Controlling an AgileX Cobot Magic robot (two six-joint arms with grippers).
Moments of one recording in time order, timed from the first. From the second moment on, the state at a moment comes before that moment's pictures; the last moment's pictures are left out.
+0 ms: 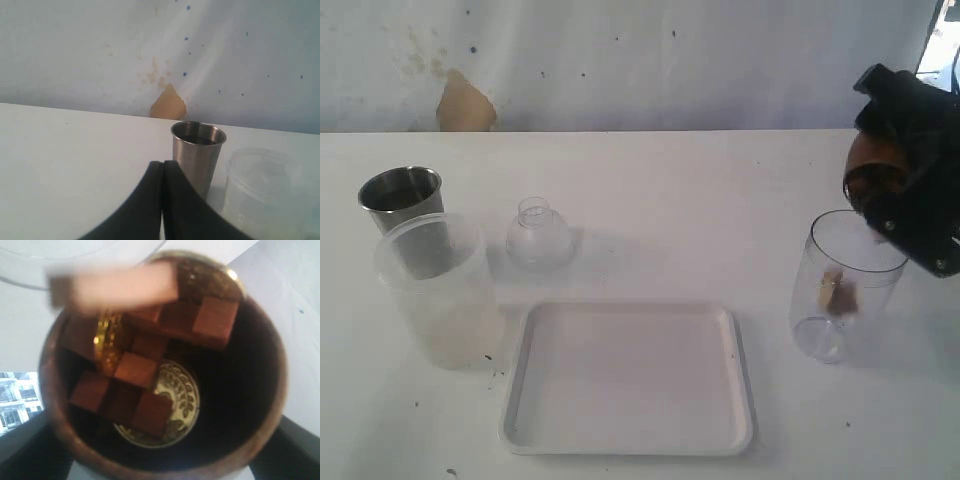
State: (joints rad) left arm 0.01 0.00 0.00 -0.09 0.11 -0.02; right arm 0.09 1.32 -0.86 -0.76 0.29 -1.61
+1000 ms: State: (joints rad) left arm 0.01 0.00 0.00 -0.09 0.11 -0.02; right arm 0.09 1.38 -0.86 -0.89 0.25 -1.62
